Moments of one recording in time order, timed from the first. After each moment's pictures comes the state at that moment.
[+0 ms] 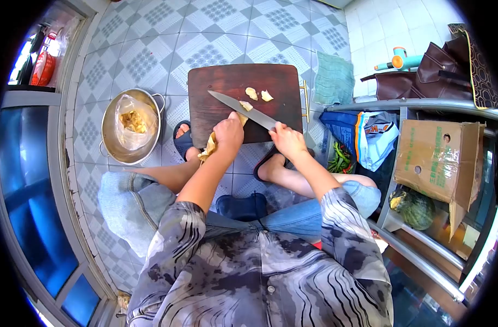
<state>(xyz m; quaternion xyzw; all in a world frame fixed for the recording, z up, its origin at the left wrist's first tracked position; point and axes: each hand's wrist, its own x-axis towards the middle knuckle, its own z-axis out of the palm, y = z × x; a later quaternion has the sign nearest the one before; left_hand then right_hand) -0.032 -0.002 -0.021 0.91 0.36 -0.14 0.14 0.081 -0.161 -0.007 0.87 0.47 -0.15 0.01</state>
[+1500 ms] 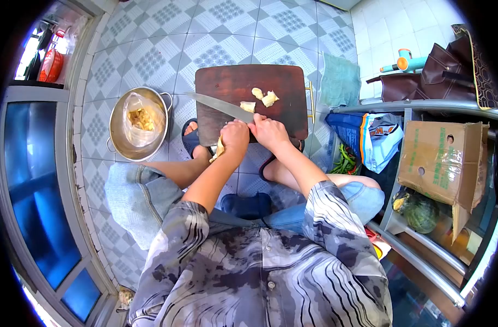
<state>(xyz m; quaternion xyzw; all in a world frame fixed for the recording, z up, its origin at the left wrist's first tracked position) -0.044 -0.018 -0.043 0.94 0.33 -0.10 -0.05 0.053 -0.097 -0.005 0.83 0.53 -0.12 -0.08</state>
